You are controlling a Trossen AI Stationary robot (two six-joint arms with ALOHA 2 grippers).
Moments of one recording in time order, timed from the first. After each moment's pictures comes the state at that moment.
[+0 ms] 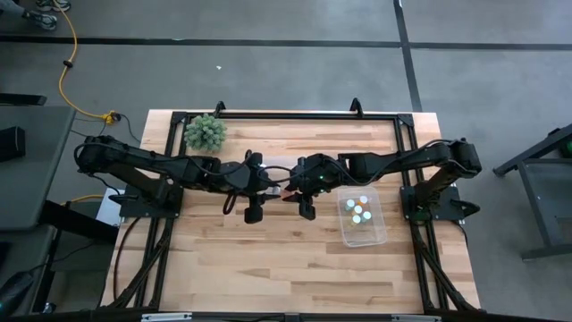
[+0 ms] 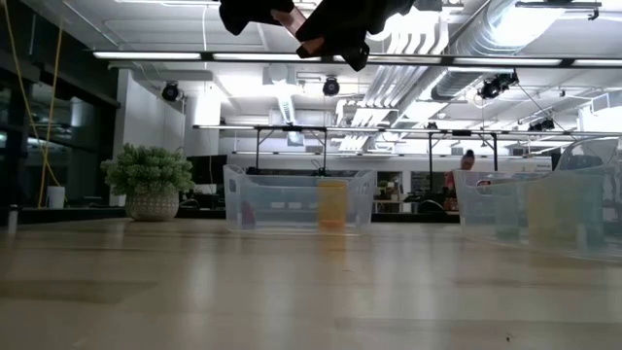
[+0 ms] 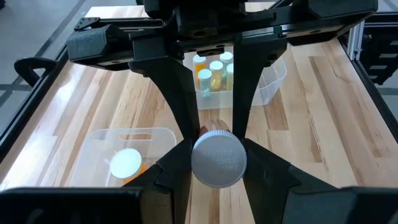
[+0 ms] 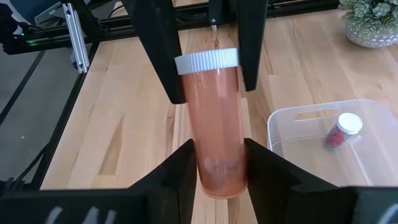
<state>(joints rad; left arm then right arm) -0.05 1.35 1.12 -0.35 -0.22 -0.07 0.05 1.61 1.28 -0.27 -0.09 0.15</state>
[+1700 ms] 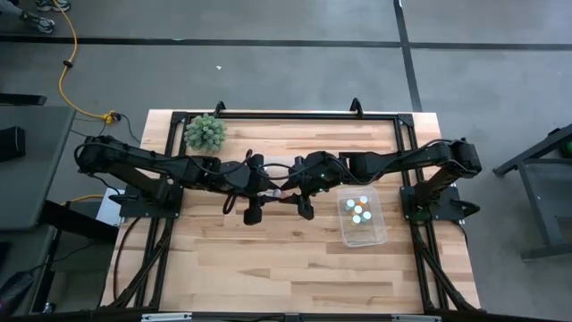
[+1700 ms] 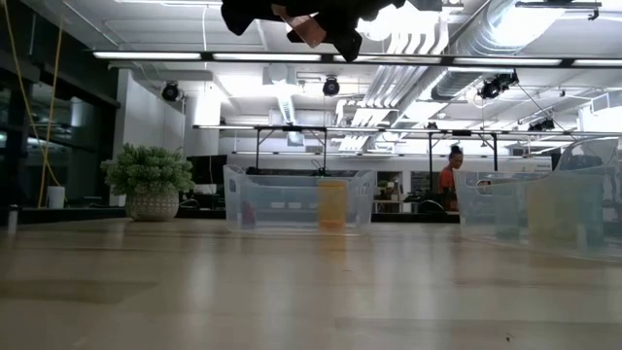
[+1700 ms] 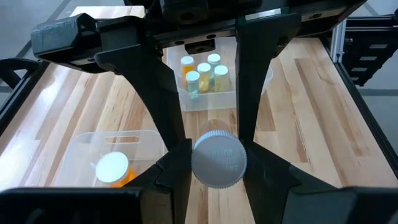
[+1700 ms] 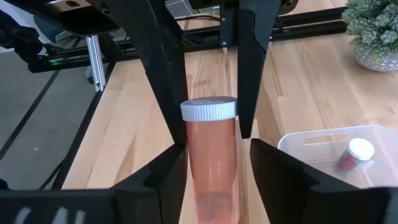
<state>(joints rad) -0.05 1.35 1.12 -0.34 -0.17 -0.07 0.05 1.61 1.29 -0.21 -0.12 0.15</state>
